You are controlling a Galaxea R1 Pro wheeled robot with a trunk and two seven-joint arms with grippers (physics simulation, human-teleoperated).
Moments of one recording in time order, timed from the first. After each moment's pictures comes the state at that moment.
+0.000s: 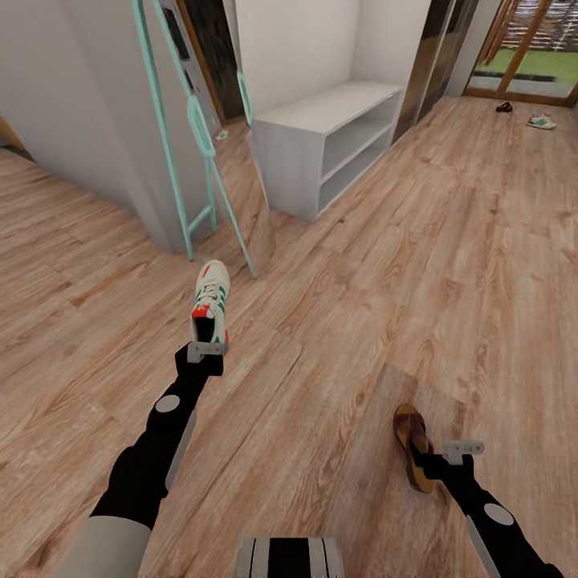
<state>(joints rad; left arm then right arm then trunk) -0.55 -0.07 -0.04 -1.24 -0.10 0.19 0.03 -0.34 -0.16 -0.21 -0.83 0.04 -0.11 0.19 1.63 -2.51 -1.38</state>
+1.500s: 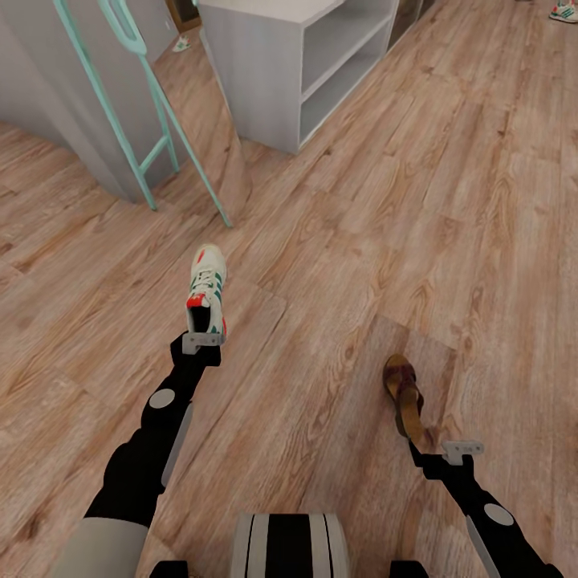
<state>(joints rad) -0.55 -0.07 -0.04 -1.32 -0.10 0.19 0.03 -0.34 -0.16 -0.21 -0.83 0.04 -0.11 0.19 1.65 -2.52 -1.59</state>
